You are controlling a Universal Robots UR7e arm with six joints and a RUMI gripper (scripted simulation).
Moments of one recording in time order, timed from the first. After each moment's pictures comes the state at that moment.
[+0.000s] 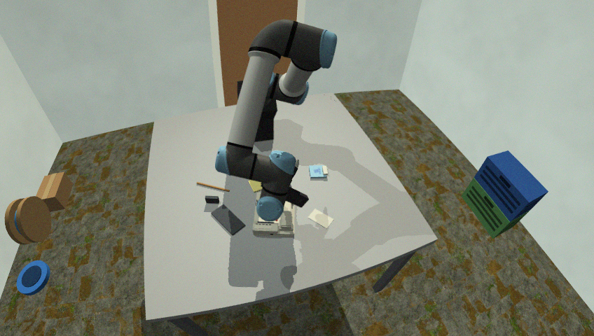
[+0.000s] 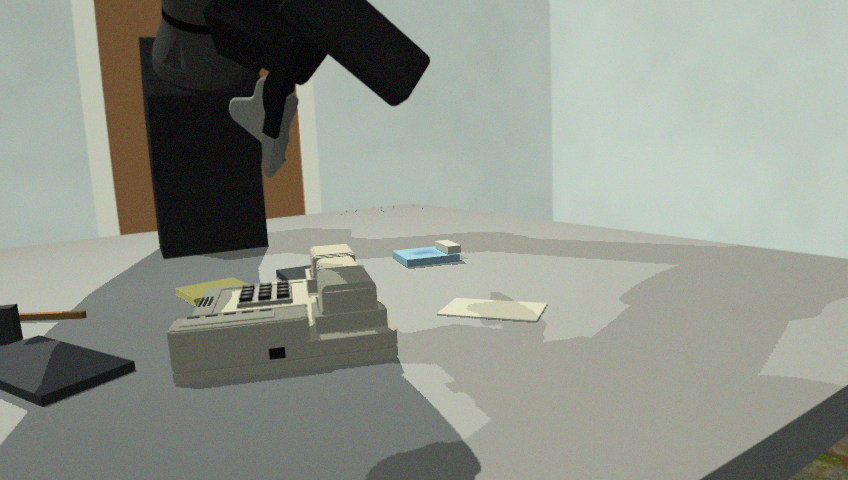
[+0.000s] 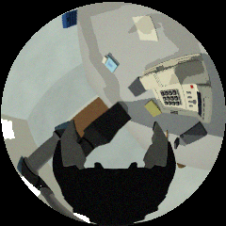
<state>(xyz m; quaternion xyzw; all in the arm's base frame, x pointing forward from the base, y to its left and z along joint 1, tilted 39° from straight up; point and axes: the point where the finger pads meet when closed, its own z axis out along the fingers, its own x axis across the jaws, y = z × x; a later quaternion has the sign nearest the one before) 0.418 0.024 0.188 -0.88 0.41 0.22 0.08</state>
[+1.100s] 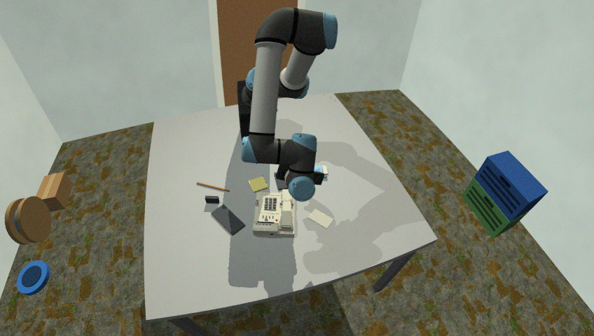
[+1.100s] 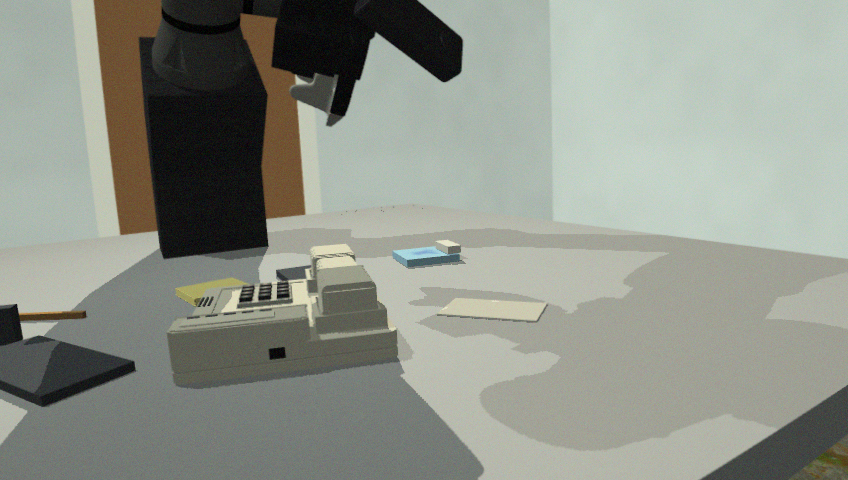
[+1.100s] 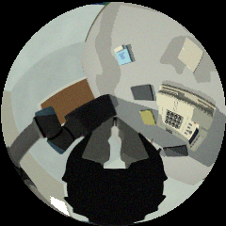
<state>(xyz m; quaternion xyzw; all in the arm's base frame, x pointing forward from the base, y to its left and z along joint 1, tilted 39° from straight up) 0.384 0.061 0.160 -0.96 0.23 0.16 0.02</state>
